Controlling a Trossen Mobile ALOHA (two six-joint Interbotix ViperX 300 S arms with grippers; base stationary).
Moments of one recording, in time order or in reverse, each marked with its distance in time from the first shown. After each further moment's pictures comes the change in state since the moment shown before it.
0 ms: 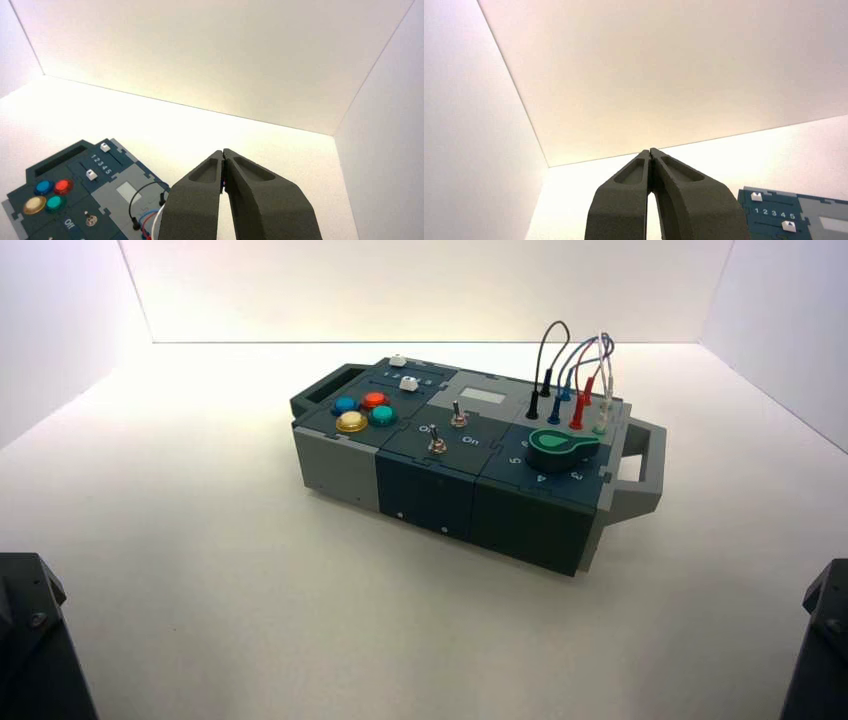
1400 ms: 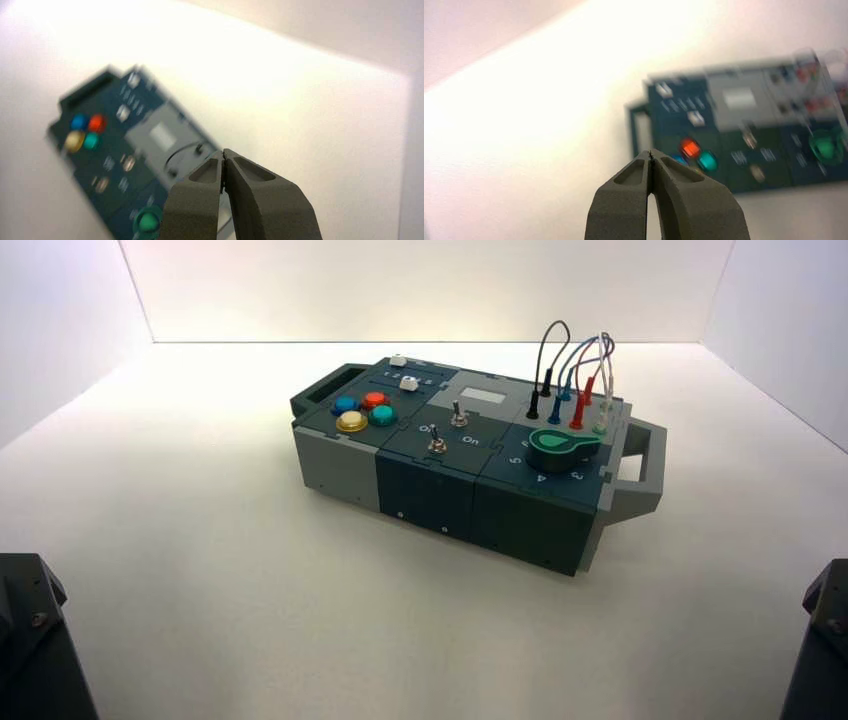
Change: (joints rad) left arm -0.376 0.775 -0.563 -0.005 0.626 -0.008; right arm 0.158 0.506 -0.367 0.086 0.411 -0.034
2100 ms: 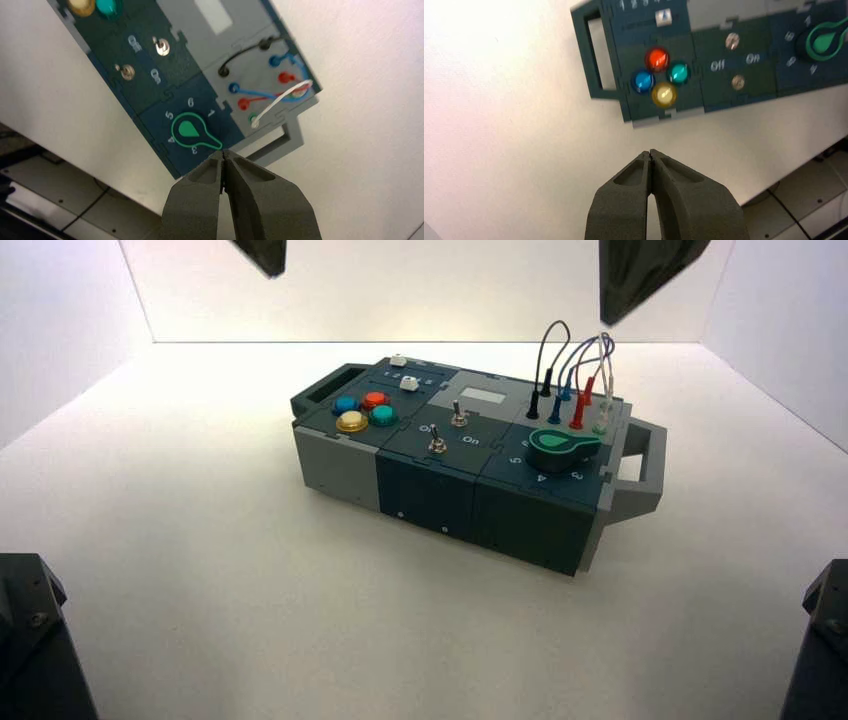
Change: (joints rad) left arm -0.083 0.063 0.037 0.003 0.250 -0.029; right arm 0.124 0.267 -0.026 0.080 0.279 -0.018
